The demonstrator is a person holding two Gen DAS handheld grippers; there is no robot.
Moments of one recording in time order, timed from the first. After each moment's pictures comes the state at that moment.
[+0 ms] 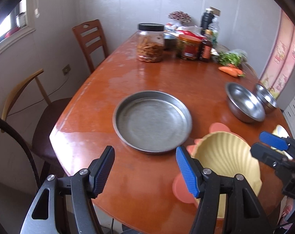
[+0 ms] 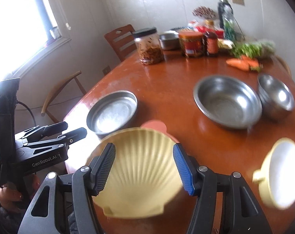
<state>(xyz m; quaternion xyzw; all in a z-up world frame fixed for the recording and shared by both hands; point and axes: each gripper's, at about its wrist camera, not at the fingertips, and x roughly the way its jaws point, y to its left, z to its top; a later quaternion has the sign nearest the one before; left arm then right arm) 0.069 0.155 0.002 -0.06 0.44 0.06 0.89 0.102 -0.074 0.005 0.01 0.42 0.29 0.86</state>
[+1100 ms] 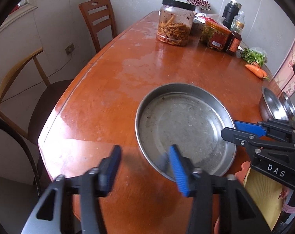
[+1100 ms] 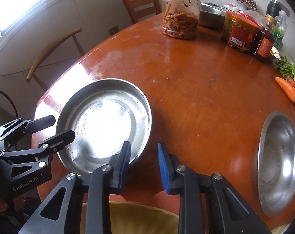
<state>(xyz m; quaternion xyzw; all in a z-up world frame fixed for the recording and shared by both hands) 0.132 0.197 -0.050 -0.08 0.50 0.08 0.86 0.221 0.043 -0.058 -0.12 0.51 0.32 0.79</state>
